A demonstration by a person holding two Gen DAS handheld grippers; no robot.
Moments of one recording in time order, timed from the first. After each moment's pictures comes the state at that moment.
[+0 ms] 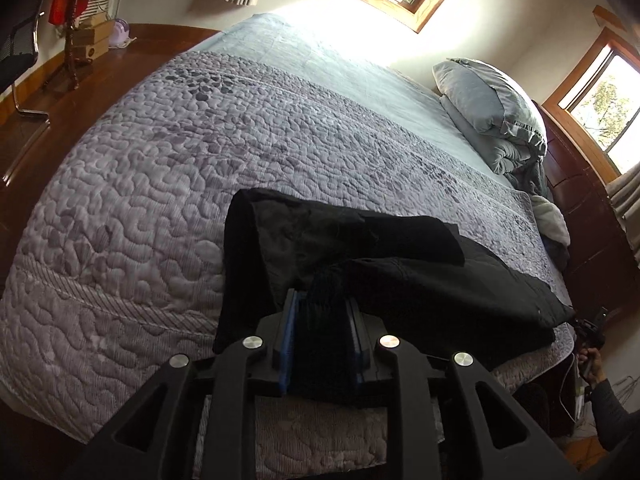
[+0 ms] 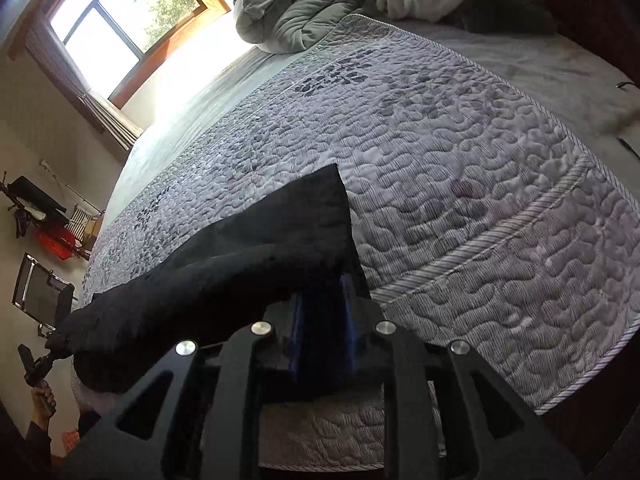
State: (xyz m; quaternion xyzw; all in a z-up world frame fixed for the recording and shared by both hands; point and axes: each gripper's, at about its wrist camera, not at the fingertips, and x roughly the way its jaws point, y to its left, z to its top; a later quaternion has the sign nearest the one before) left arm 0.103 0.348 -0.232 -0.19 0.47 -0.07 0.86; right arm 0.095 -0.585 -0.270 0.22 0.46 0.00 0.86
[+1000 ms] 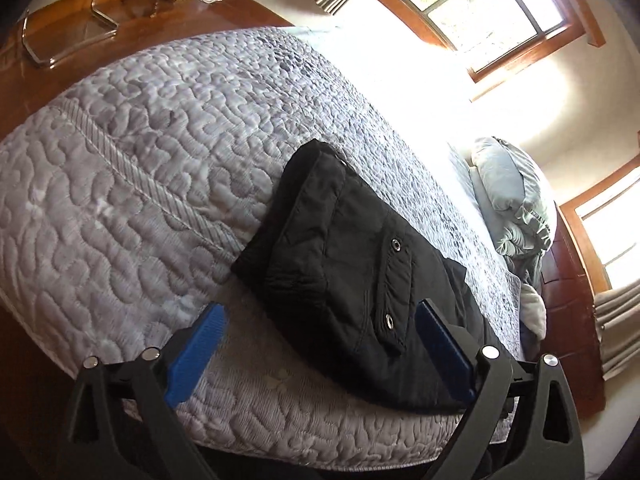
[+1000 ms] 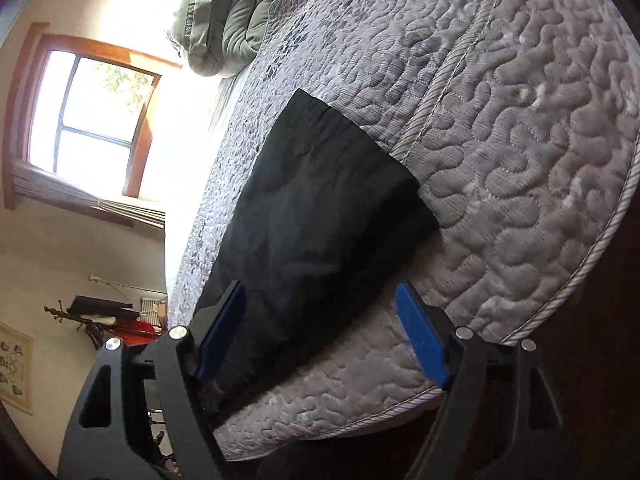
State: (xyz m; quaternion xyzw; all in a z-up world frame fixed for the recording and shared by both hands) left arm 0.056 0.373 -0.275 -0.37 0.41 -0.01 0.83; right arm 0.023 -0.565 -0.315 0.48 0.40 -0.01 0.78
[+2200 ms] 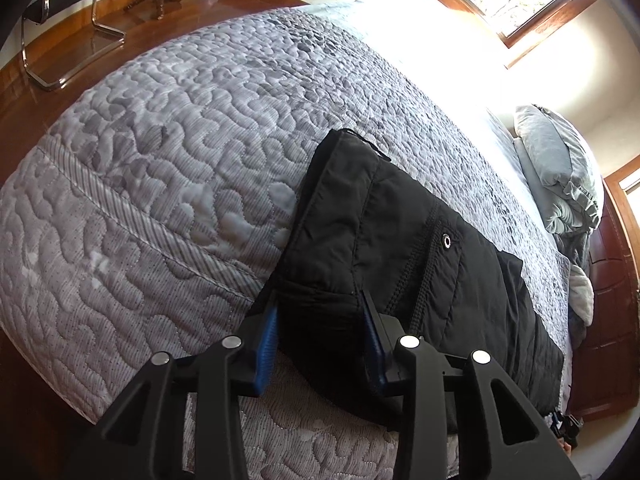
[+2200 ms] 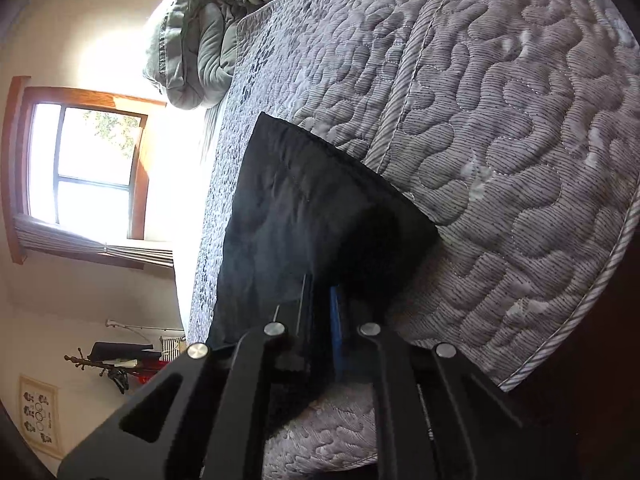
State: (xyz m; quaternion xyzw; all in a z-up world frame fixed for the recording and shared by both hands) left arm 0.109 0.377 -0.285 -0.30 0.48 0.04 0.82; right arm 0.035 -0.570 -0.344 0.53 0.37 -0.04 0.76
